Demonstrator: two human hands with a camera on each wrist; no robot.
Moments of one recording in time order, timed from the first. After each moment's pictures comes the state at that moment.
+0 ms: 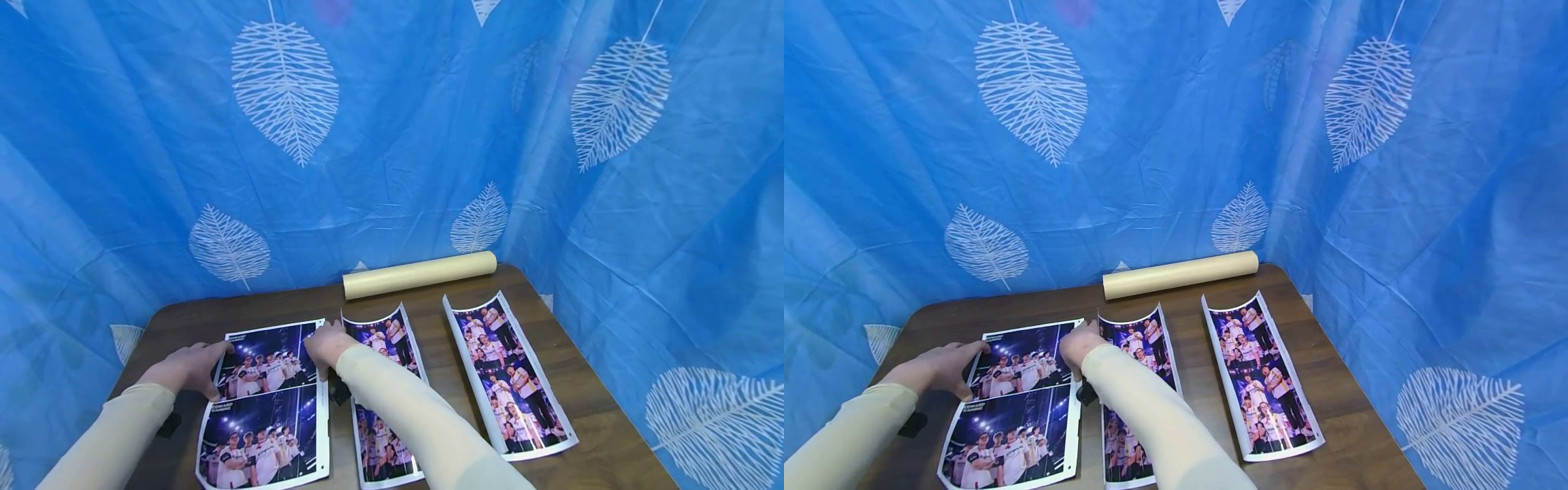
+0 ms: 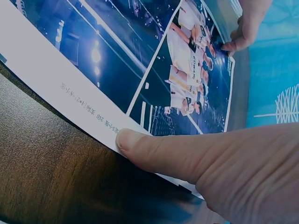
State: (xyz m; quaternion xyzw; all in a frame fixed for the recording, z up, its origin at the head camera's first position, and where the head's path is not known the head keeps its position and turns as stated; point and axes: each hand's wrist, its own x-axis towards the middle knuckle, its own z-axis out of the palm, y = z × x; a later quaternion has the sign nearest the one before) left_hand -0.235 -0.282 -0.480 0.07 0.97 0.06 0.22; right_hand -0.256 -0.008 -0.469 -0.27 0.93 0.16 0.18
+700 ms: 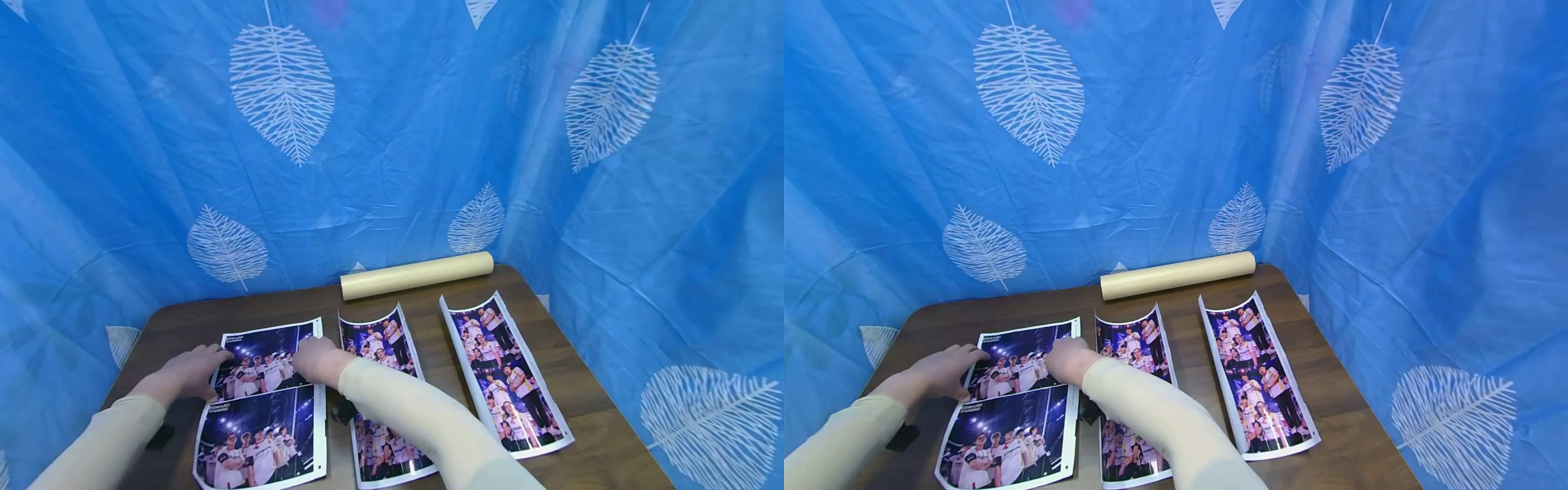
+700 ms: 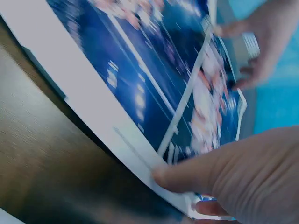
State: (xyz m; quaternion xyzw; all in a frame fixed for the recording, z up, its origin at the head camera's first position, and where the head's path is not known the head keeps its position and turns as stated) left_hand -0.225 -0.279 -0.486 0.16 0.97 0.03 0.18; right_hand -0.230 -0.014 -0.482 -0.35 0.92 0.17 0.09
